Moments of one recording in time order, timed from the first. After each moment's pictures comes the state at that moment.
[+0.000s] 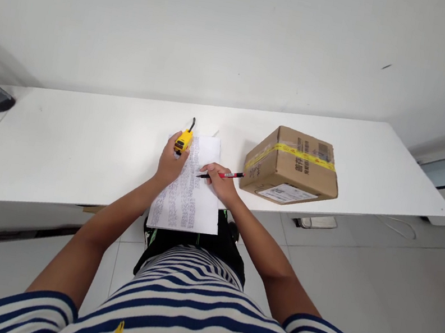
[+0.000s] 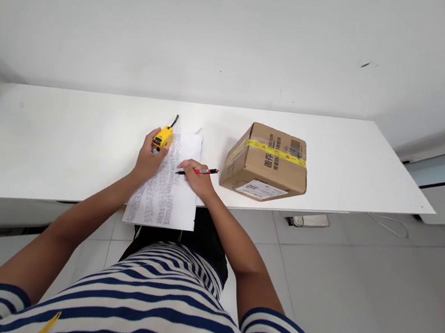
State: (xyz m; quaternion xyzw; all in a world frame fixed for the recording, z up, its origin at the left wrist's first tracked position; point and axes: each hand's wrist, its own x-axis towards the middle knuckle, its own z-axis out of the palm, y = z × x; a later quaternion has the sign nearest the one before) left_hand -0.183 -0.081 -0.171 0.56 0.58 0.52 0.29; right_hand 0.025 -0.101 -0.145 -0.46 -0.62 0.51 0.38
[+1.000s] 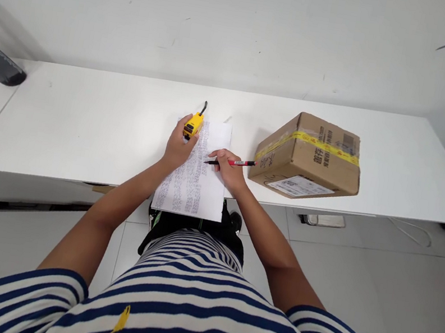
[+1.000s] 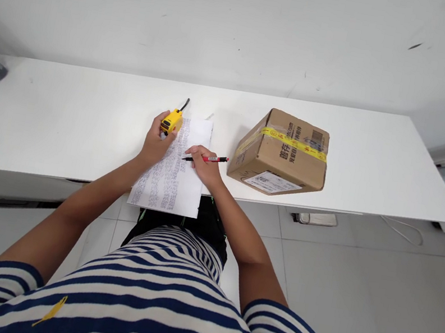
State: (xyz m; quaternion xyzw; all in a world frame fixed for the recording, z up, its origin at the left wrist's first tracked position) left_hand -0.179 -0.082 -0.168 0.58 0.56 0.51 0.30; right_hand 0.027 -0.104 -0.147 -0.45 -0.60 0.53 0.41
